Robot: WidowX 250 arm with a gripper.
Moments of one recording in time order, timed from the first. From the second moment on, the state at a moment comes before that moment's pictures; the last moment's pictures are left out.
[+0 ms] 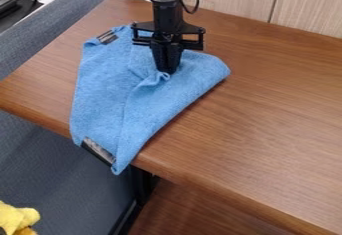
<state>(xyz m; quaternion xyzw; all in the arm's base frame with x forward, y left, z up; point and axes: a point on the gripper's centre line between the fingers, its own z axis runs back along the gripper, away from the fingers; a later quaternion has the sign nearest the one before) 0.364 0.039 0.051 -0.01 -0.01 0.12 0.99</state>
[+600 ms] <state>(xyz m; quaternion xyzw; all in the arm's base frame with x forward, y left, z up) 0.353 0.039 0.071 0.02 -0.02 0.10 0.99</state>
